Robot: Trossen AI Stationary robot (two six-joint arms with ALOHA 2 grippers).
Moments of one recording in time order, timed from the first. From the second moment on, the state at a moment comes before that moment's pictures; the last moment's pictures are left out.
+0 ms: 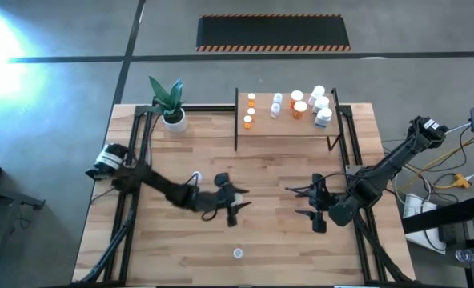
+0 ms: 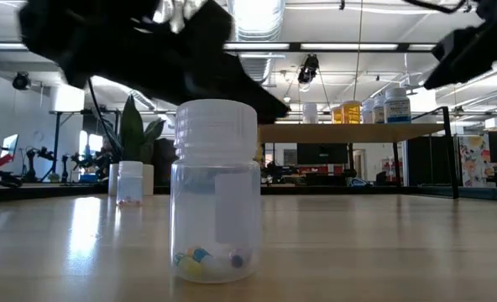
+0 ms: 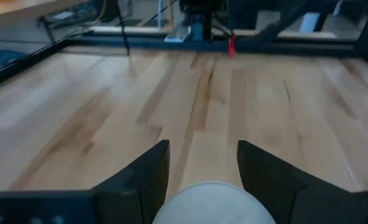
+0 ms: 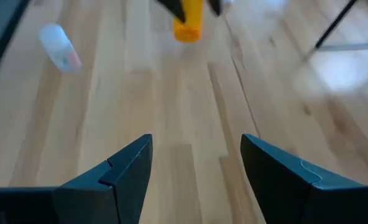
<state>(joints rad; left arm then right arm) -0.32 1.81 0.78 0.75 -0.51 -0.16 0.69 1.07 0.61 -0.37 0.58 0.54</state>
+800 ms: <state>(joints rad) -0.14 2.10 1.12 0.75 -0.27 -0.02 0.73 1.07 0.44 -0.36 0.61 0.79</state>
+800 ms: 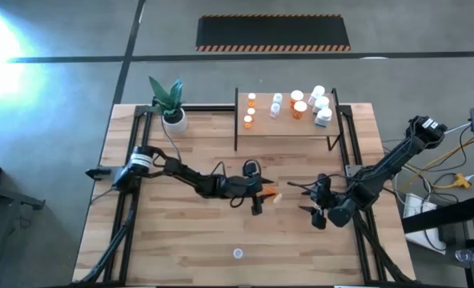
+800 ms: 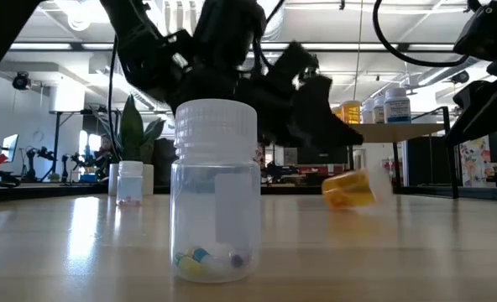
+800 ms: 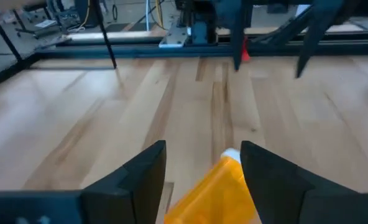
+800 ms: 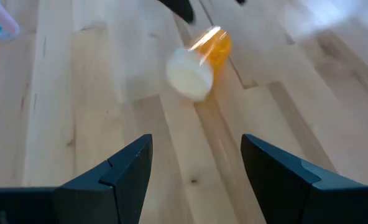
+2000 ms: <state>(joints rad) -0.09 2.26 1.31 0.57 -0.13 0.26 0.73 1.08 0.09 0.13 0.88 0.73</state>
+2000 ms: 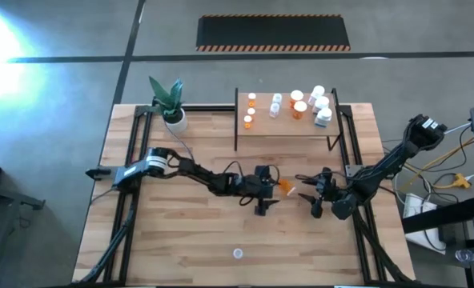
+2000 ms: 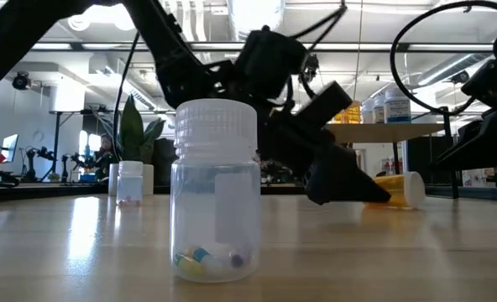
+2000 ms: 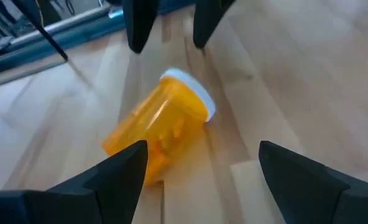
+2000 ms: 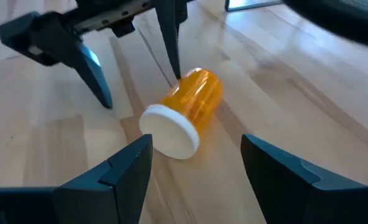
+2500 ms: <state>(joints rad) 0.00 2.29 1.41 0.40 0.14 0.25 0.73 1.08 0.14 0.13 0.74 0.70</state>
